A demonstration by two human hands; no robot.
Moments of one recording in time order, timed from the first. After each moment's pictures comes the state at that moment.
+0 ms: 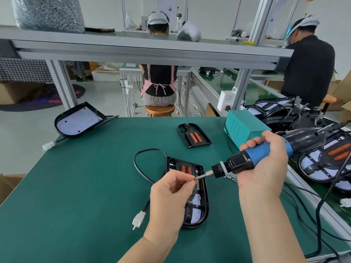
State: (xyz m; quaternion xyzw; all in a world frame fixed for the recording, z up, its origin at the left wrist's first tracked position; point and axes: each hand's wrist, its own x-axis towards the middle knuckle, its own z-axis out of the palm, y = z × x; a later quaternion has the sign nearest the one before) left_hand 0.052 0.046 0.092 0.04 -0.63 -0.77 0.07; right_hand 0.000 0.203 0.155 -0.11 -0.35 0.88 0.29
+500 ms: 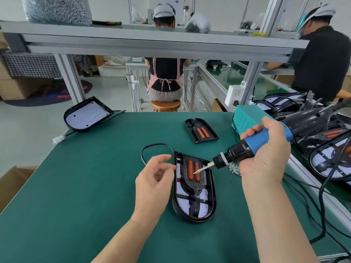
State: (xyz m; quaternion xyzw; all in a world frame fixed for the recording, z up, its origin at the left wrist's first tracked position) left_hand 0.027 0.001 0.068 0.06 -0.73 -0.66 0.16; right_hand -0.017 0.190 0.156 -0.09 -0.35 0.89 0.29
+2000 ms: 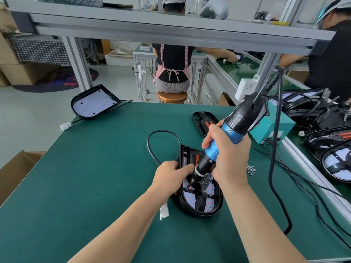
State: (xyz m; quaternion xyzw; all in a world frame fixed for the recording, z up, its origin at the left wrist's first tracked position) left_hand -0.022 0.003 0.027 0.10 -0.79 -0.60 -0.05; right_hand -0.017 0.127 0.123 0.08 -0.54 0.81 0.21
